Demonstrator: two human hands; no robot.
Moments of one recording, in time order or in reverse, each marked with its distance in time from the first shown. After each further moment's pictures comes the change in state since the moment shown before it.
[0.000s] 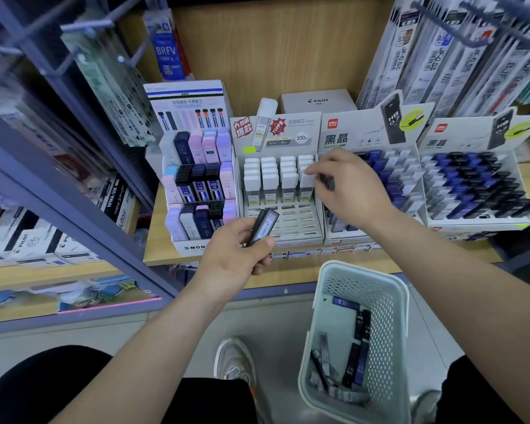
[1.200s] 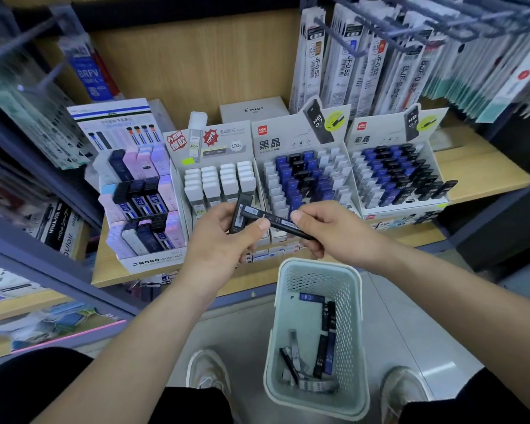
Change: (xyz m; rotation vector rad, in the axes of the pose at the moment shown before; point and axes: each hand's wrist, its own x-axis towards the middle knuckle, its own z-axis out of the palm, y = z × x) left_hand -0.003 0.033 0.065 -0.041 -0.008 0.125; right_hand -0.086 -0.005 -0.072 0.731 -0.415 0.447
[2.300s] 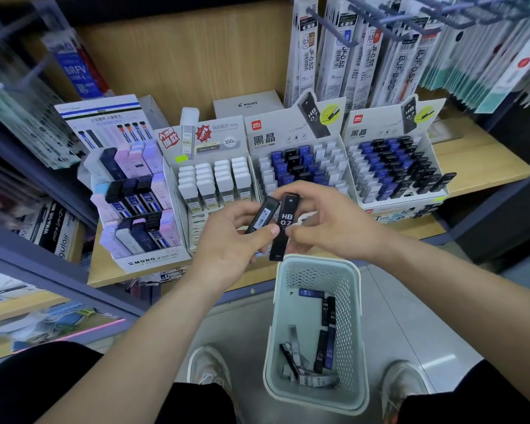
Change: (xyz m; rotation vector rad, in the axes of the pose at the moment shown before) left_hand -0.001 0.004 0.016 0.117 -0.076 0.037; right_hand -0.003 -0.010 -0.005 0.068 -0.007 -0.117
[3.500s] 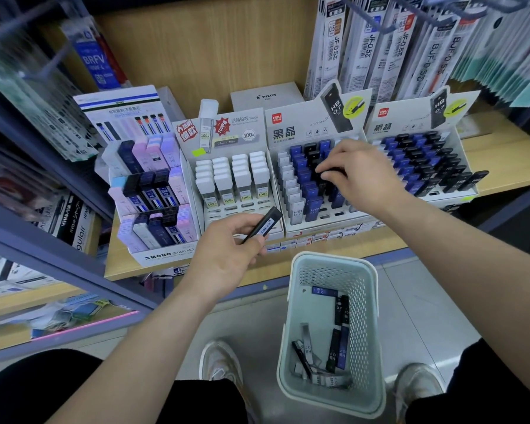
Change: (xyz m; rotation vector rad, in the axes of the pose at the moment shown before) left_hand -0.005 -0.017 -0.030 0.141 -0.026 -0.066; right_hand 0.069 0.045 -0.046 -0.852 0.391 -0.162
